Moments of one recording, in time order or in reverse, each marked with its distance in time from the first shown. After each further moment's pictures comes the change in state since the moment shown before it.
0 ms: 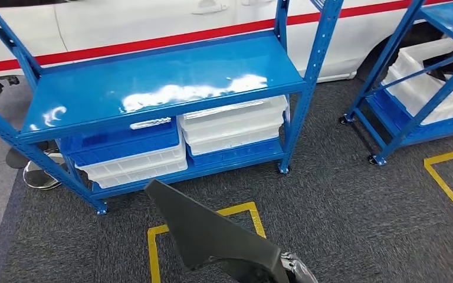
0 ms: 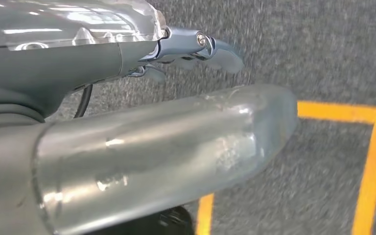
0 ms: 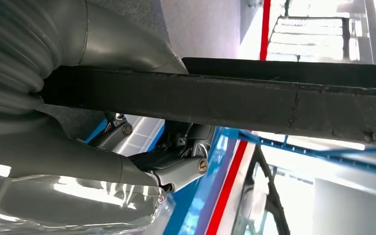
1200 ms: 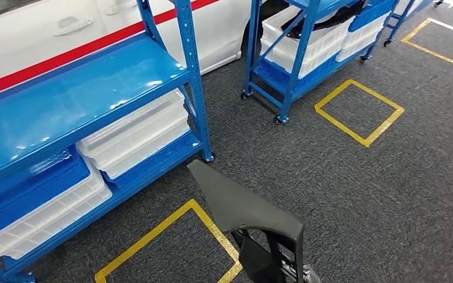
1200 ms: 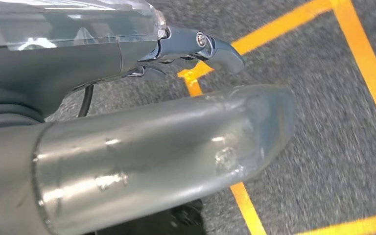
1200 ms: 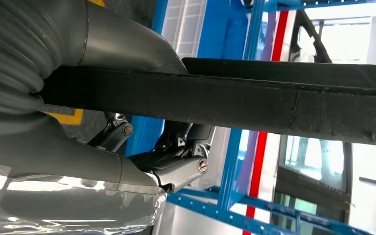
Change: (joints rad) left arm 0.005 0.007 -0.004 -0.006 -0.050 -0.020 0.015; right arm 0.119 0.005 -0.043 -0.007 -0.017 -0.089 -0.010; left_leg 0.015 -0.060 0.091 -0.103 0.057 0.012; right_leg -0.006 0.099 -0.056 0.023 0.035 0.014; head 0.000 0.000
